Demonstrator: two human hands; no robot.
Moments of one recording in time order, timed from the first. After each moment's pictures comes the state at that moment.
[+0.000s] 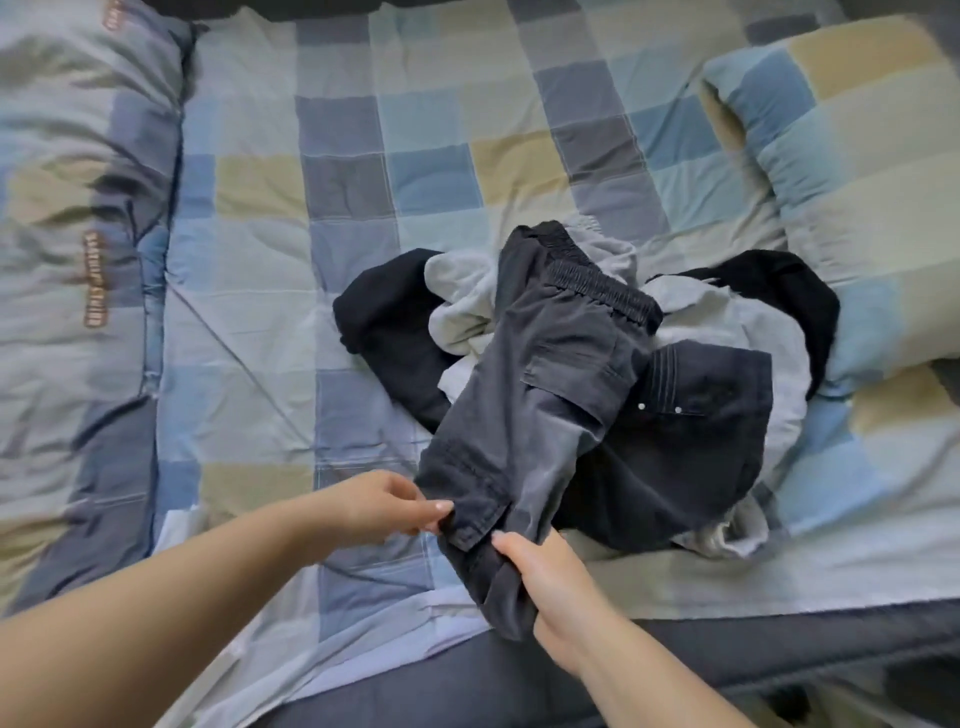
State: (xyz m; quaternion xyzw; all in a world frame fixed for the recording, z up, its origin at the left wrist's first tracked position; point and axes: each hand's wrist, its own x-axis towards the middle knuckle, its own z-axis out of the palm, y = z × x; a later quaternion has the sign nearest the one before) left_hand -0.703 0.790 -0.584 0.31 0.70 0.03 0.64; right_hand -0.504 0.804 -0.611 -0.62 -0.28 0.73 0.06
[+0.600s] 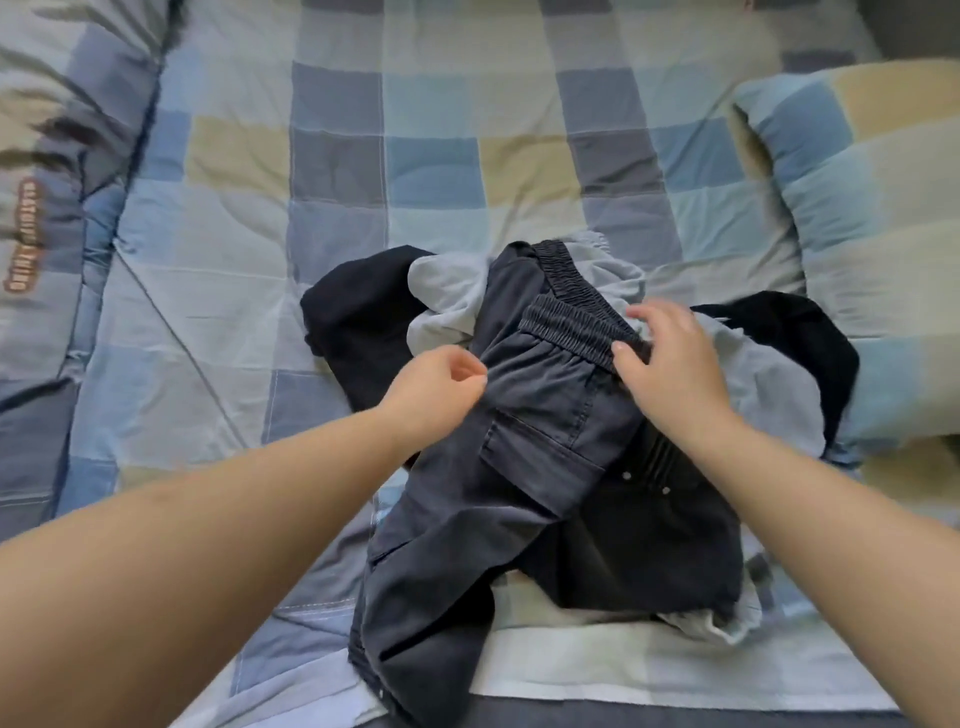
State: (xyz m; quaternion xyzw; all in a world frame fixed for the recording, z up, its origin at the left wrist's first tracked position) left_hand -0.680 0.917 -0.630 0.36 0.78 0.26 0.44; right_hand -0.488 1.037 -0.612 -0.54 -0.80 0.22 0.10
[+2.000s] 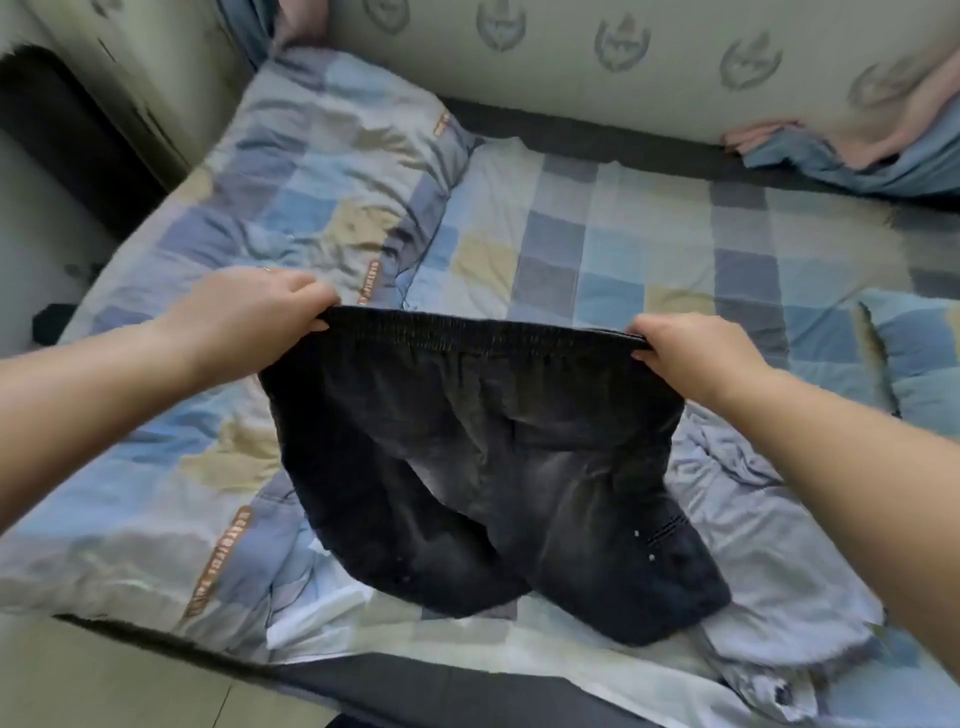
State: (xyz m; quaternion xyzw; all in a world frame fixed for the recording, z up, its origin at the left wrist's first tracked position) left_hand -0.951 0.656 -0.359 0.62 0.78 -0.06 -0.06; right_hand -0.672 0.962 -0.397 -0.24 -0.97 -0.01 -0.10
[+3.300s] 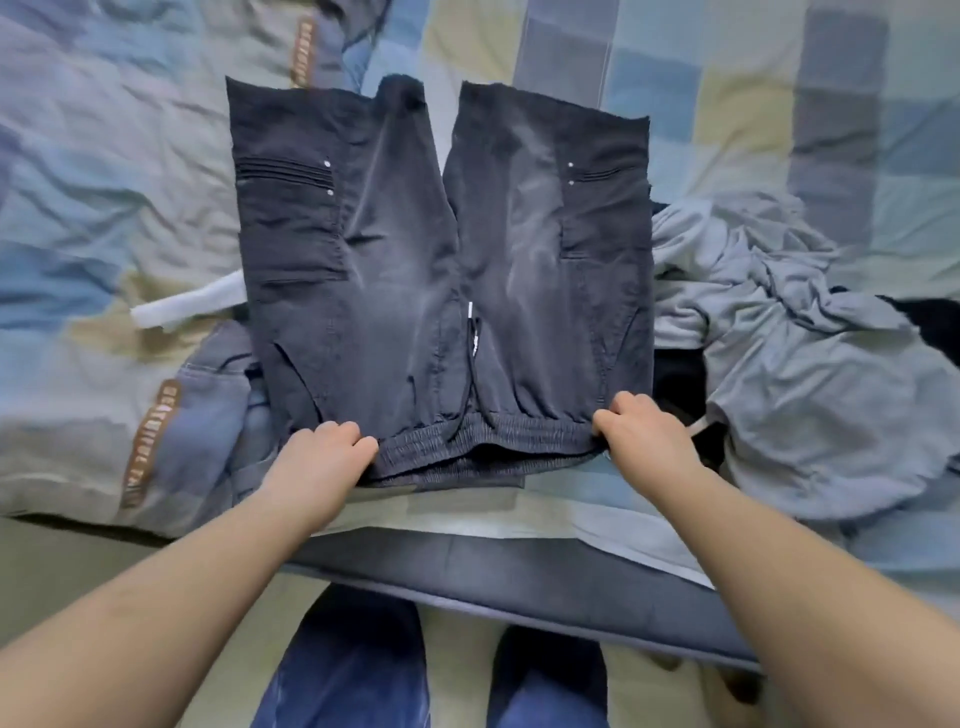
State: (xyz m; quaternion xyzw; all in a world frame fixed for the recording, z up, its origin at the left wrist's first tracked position) left_hand -0.802 0.569 -0.636 0.54 0.77 -0.25 0.25; right_hand -0.580 0.832 -0.633 -0.25 -0.91 0.05 -0.33
